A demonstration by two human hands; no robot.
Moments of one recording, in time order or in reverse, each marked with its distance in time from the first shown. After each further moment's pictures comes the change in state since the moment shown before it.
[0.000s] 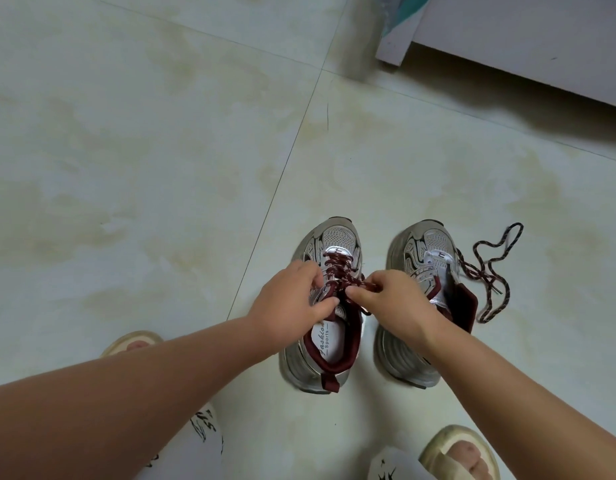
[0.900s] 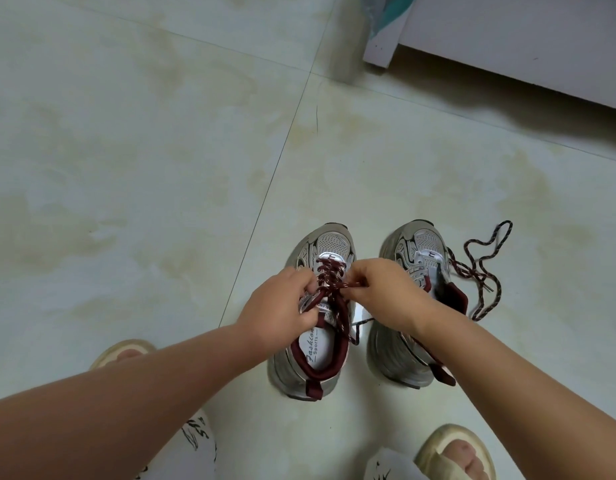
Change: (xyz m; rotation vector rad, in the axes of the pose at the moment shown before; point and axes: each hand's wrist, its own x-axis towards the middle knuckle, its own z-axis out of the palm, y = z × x) left_hand -0.001 0.000 -0.001 0.064 -0.056 0.033; right_hand 0.008 -0.010 -0.014 -0.285 -0.121 -0.182
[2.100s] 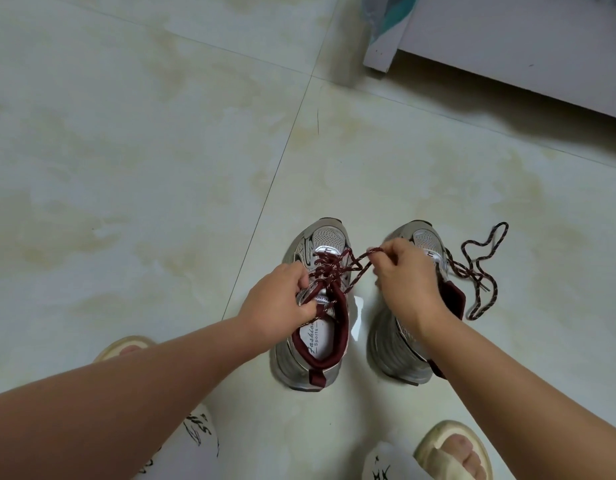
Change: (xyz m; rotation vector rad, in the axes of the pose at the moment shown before) left_hand 0.001 -0.003 -0.001 -0.079 0.021 -0.084; right_hand -0.006 0.001 0.002 0.494 0.491 0.171
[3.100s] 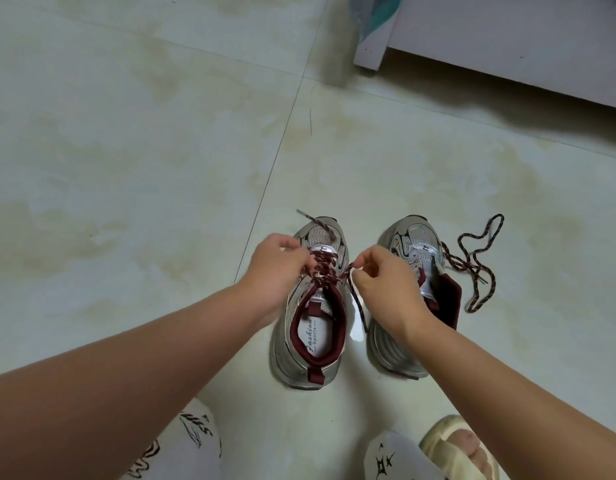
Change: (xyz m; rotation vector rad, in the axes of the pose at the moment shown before) left_hand 0.016 0.042 -0.022 -0.751 0.148 -0.379; right_hand -0.011 0.011 0.010 -0.099 -0.086 -0.063
